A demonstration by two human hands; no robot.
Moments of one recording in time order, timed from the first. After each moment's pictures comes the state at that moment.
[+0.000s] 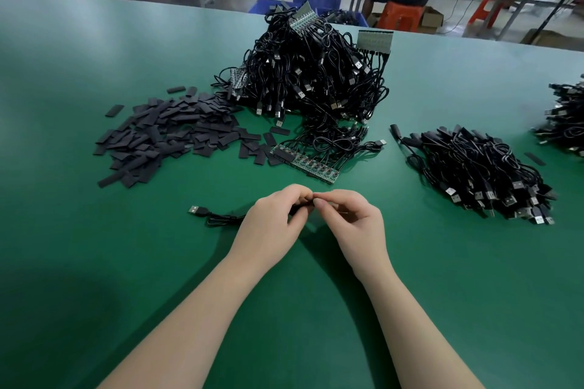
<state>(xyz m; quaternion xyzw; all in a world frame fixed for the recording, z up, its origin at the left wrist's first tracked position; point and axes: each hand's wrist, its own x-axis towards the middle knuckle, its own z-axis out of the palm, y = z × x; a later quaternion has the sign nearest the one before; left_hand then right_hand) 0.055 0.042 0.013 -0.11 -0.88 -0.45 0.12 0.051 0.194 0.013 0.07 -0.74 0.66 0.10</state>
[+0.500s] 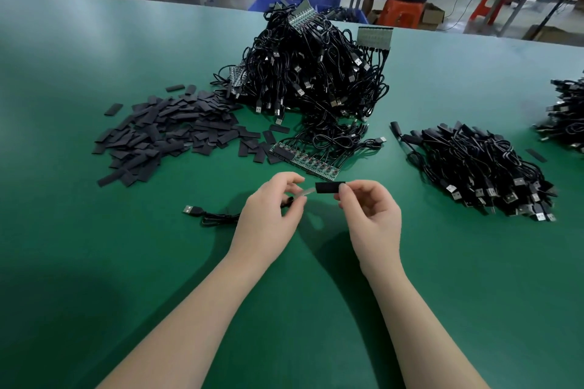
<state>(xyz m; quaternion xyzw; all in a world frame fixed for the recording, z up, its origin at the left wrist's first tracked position) 0.054 0.043 0.013 -0.05 -0.86 -0.48 0.13 0.052 0.199 0.019 -0.02 -0.71 0.69 0.16</state>
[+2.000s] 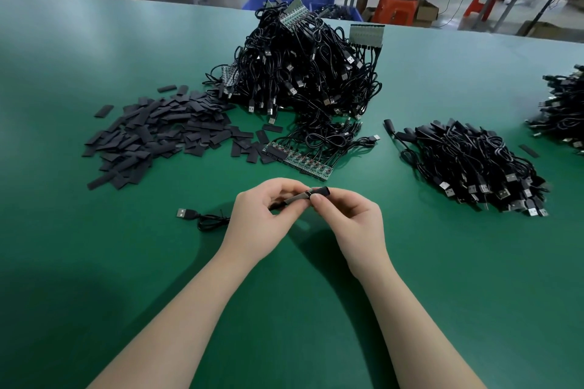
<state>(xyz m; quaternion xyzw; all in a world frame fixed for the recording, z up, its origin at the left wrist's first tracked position) 0.054 0.044 0.019 -0.11 -0.79 -0.59 0.16 0.056 0.197 0.022 0.03 -0.69 0.72 0.05</state>
